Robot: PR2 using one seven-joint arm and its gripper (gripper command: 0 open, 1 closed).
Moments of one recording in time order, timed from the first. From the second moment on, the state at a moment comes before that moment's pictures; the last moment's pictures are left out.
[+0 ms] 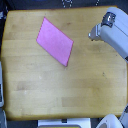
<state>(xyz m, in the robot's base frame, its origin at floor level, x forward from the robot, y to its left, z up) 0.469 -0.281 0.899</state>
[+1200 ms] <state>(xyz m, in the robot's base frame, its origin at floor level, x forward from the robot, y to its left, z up) 0.470 -0.215 0.876</state>
